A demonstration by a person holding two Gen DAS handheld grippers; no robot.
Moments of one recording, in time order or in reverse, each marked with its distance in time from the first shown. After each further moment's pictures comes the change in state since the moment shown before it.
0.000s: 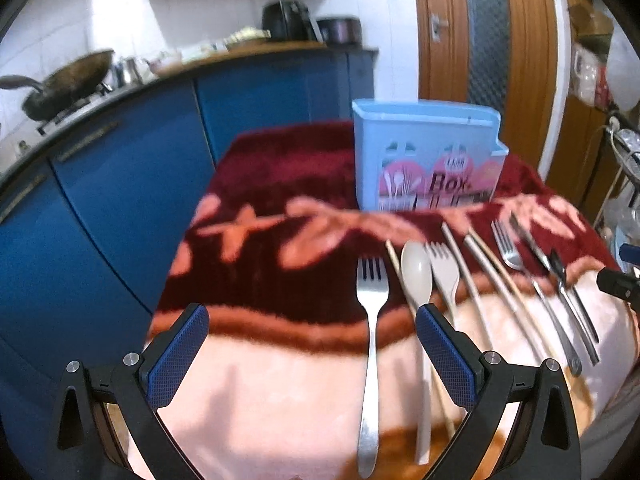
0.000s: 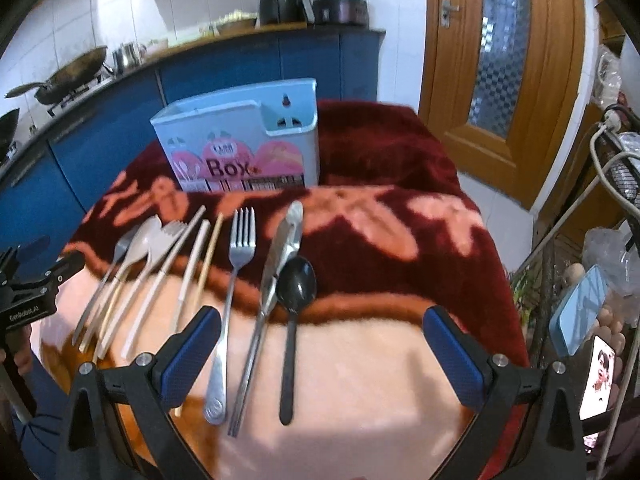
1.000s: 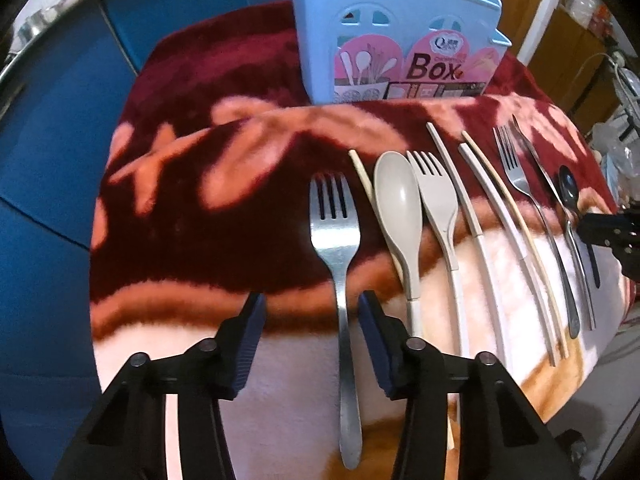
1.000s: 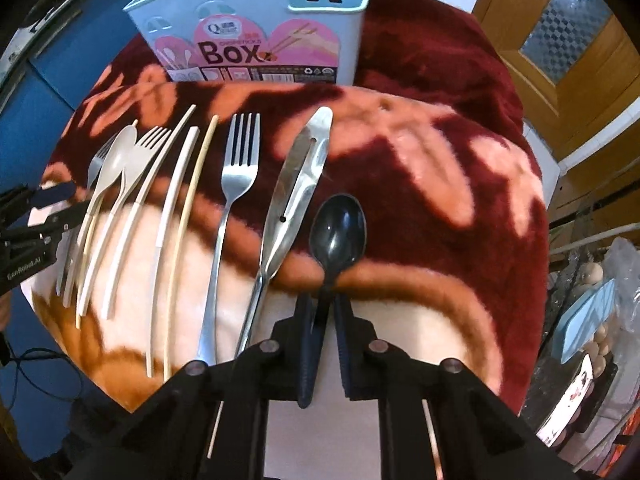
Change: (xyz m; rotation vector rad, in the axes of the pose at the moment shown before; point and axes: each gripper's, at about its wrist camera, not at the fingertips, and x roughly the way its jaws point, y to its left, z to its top) left arm 0.066 -0.023 0.023 0.135 0.460 -0.136; right arm 0.057 0.016 0.029 -0.122 0.480 0.034
